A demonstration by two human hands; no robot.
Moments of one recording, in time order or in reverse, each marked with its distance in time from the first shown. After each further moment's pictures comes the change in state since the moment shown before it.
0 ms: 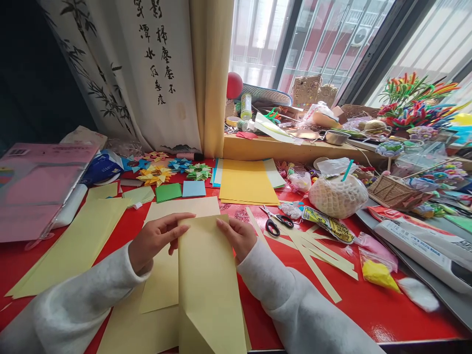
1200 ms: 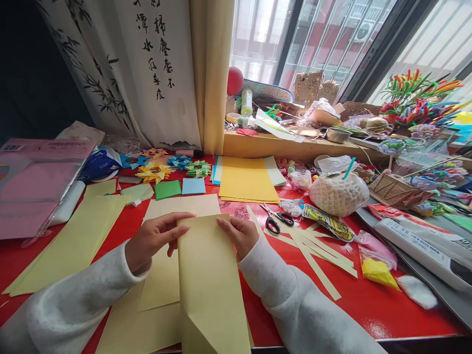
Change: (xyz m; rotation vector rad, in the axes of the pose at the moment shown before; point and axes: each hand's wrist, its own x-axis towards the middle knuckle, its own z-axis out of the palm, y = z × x) left_hand -0.002 0.002 0.002 -0.081 -0.027 -0.012; right_hand 0.000 0.000 -0.004 -0.021 0.025 0.013
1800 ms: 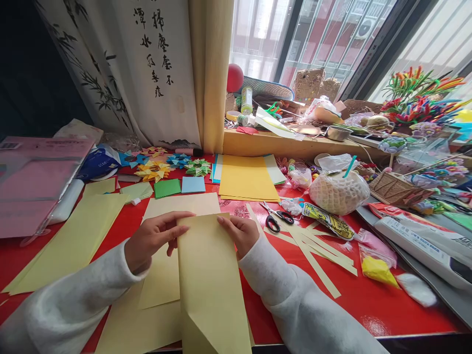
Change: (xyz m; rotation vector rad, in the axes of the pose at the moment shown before) left_hand 0.000 -0.001 0.001 -0.017 -0.002 -0.008; right_hand 0.000 0.000 -0.001 -0.115 0.071 -0.013
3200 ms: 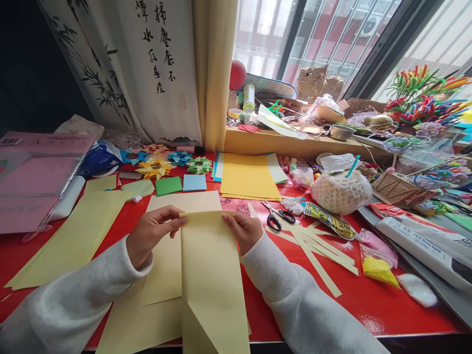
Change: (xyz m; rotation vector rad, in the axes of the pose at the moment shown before) left_hand 0.005 -0.005 -0.004 0.030 0.158 0.074; right_hand 0.010 0.017 -0.012 -0.322 0.082 -0.228
